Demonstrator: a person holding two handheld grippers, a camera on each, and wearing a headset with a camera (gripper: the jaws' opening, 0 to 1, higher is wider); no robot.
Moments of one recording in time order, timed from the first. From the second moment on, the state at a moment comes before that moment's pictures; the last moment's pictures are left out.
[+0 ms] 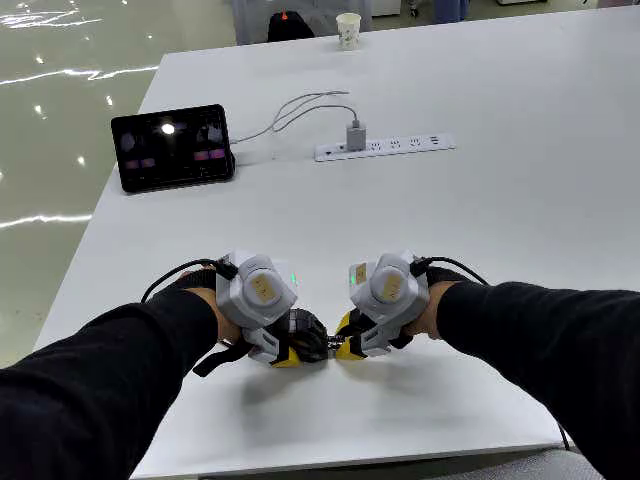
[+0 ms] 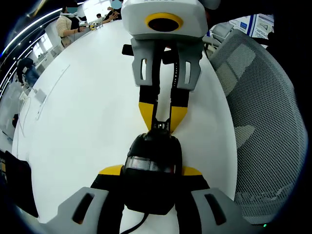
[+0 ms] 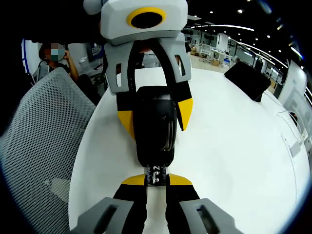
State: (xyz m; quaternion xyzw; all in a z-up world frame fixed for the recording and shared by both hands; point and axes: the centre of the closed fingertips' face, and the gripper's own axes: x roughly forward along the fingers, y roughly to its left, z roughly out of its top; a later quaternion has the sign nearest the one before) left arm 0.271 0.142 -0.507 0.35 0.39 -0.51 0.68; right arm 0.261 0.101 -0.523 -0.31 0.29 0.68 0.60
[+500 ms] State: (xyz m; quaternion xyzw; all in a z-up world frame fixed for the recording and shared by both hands) left arm 0.272 0.141 -0.507 0.35 0.39 -0.51 0.68; right arm 0.262 0.090 -0.524 -0.31 0.30 0.67 0.60
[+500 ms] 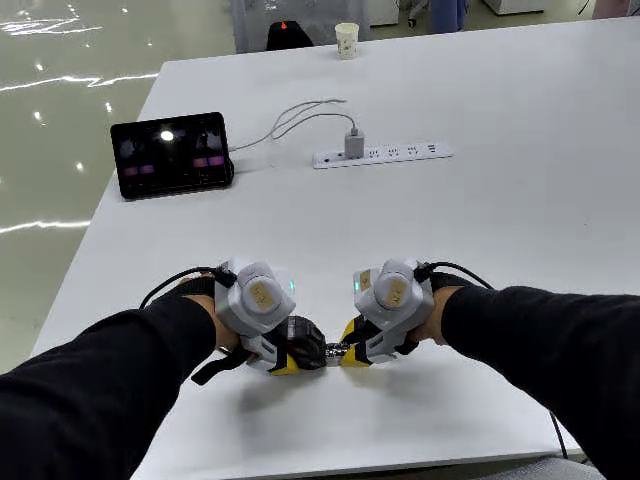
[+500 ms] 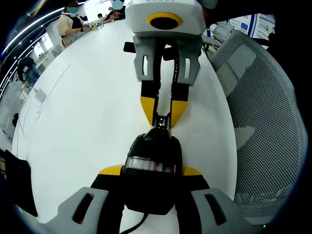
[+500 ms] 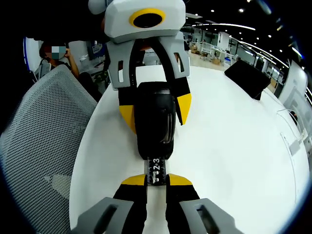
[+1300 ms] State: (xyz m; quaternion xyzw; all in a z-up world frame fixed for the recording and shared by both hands) left arm 0.272 0.140 -0.507 0.34 0.39 -0.50 0.69; right arm 0.265 0.075 -0.523 -0.32 0.30 0.67 0.60
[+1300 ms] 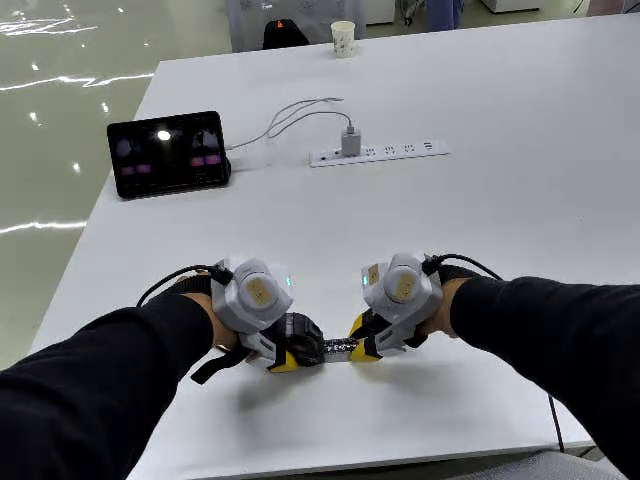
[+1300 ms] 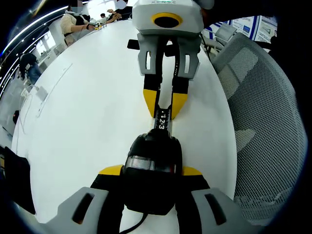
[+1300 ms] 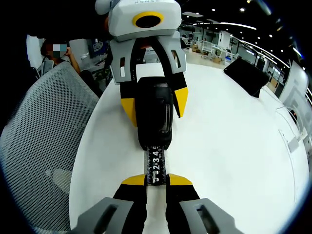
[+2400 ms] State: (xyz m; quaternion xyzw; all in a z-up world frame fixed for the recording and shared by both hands) left arm 0.272 0.139 -0.507 0.33 0.39 -0.50 0.70; right arm 0.267 0.049 -0.523 -0.32 0.30 0.67 0.59
